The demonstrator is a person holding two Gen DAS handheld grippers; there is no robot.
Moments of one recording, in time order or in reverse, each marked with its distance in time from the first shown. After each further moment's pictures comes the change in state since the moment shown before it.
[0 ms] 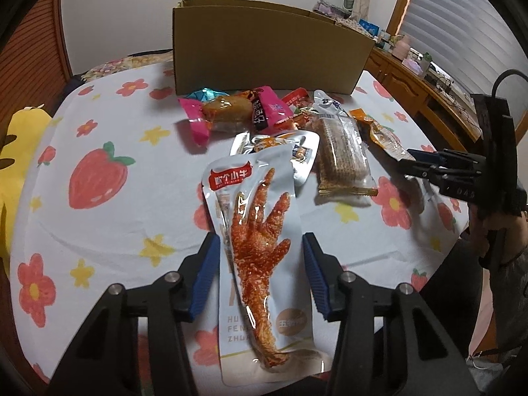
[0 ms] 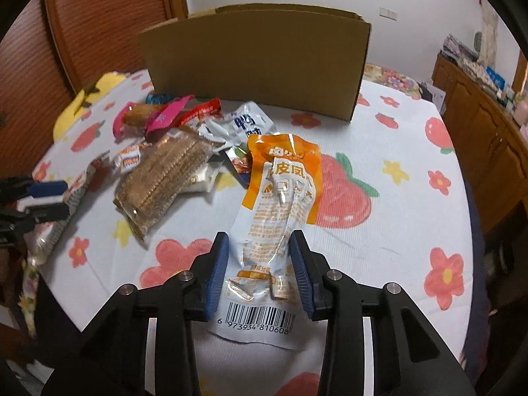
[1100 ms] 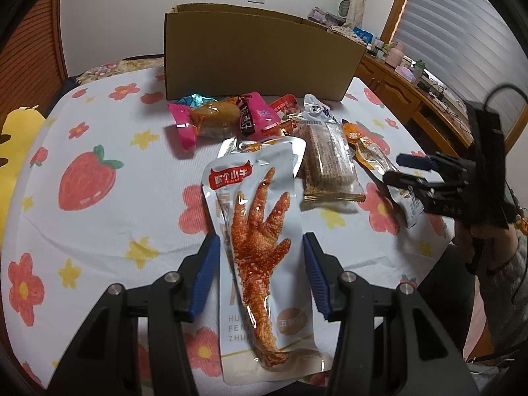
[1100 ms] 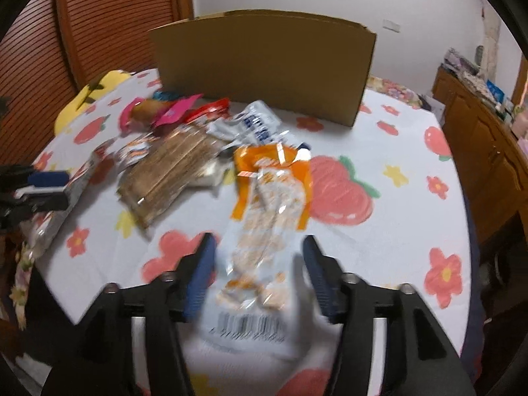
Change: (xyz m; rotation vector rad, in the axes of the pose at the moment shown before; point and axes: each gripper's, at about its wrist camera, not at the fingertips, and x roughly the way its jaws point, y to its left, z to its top) left arm 0.001 -0.008 -0.002 -0.007 -0.037 -0.035; right arm 0.000 0.010 -0.007 -0.057 -0.037 -0.048
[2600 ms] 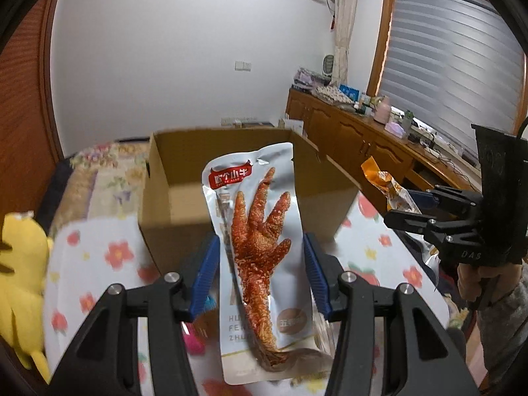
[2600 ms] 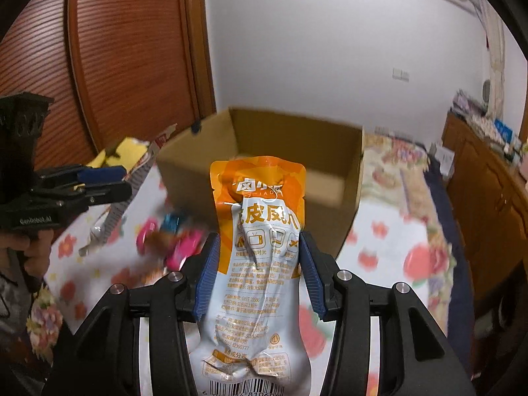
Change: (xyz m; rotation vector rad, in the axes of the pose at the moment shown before) left arm -0.029 -0.005 0.182 0.083 -0.286 -0.006; right arm -0.061 -0.031 0.134 -0.035 -0.223 0.085
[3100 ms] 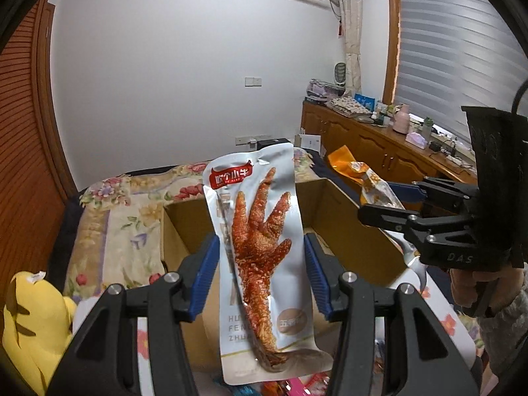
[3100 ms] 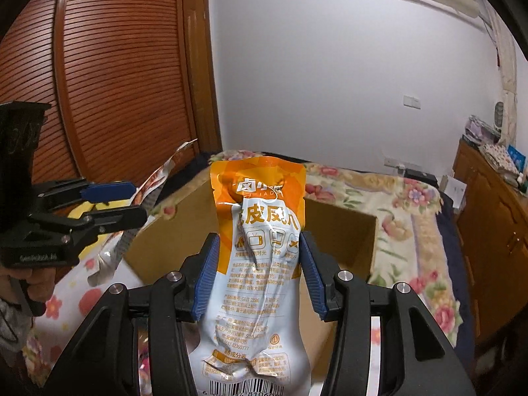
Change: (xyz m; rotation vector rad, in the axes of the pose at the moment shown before) left arm 0.072 0.037 0.105 0.059 -0.038 0.082; right arm 0.073 -0.035 0.114 -0.023 -0.100 0.033
